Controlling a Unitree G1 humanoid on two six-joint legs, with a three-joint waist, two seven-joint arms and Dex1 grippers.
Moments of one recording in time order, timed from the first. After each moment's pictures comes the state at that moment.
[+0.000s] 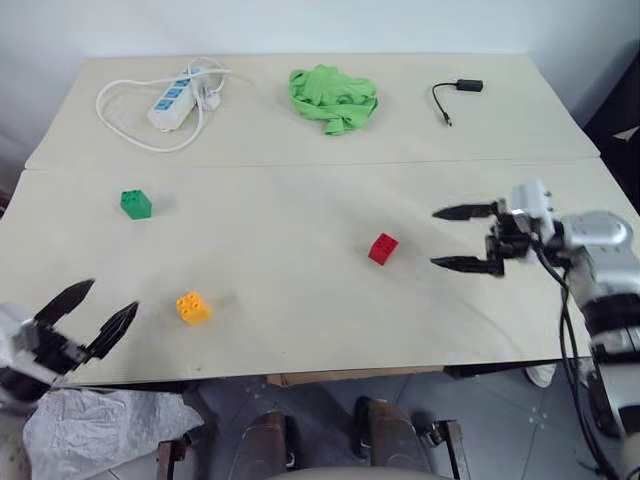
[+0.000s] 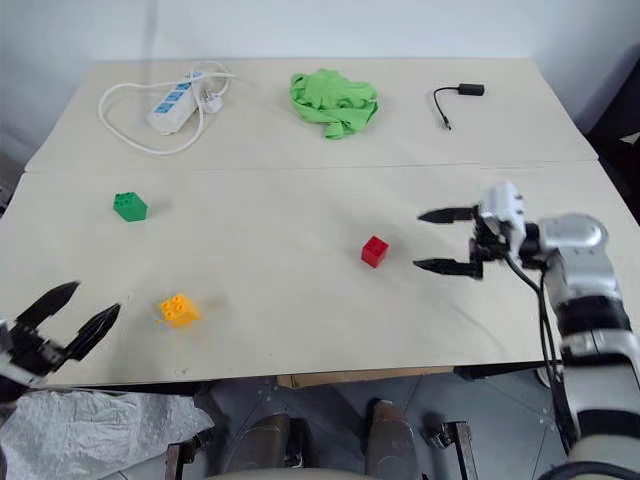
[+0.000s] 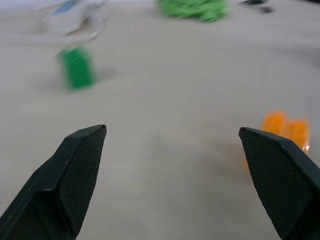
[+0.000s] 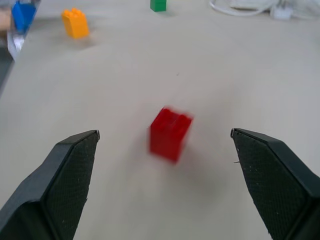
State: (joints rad) left arm 0.36 0.53 0.72 0.00 -0.62 0.01 -0.89; right arm -0.57 -0.82 0.05 0.57 0.58 -0.08 1.52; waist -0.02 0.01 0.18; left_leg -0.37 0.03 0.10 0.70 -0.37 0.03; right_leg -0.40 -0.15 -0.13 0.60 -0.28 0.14
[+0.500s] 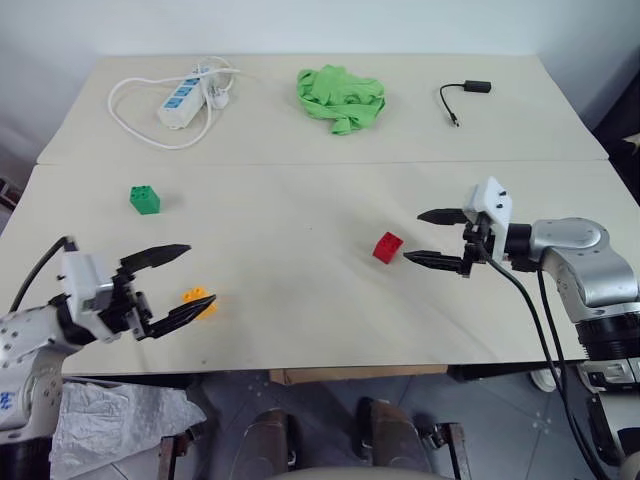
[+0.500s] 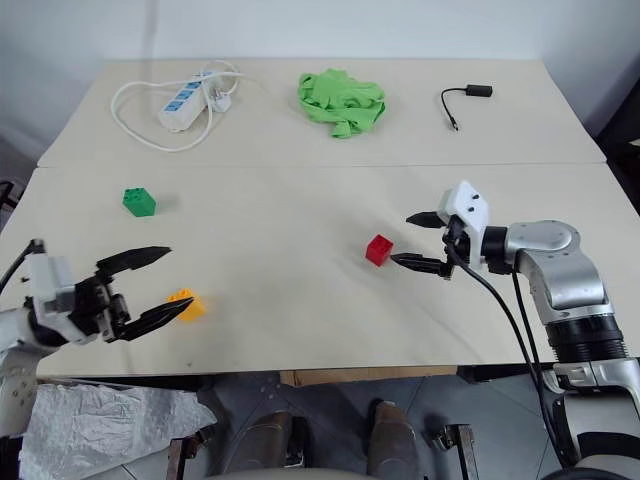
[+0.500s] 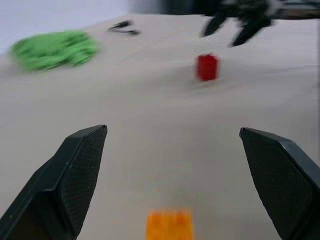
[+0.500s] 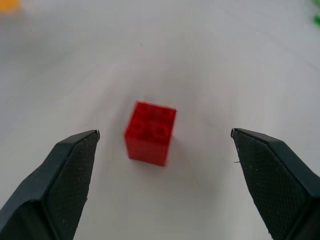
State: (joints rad) left arm -0.03 0.75 0.34 -0.15 -0.60 0.09 -1.13; right arm -0.61 -0.79 0.11 0.16 0.36 0.43 1.09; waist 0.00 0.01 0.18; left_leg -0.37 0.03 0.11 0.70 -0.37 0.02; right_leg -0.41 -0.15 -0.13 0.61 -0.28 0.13
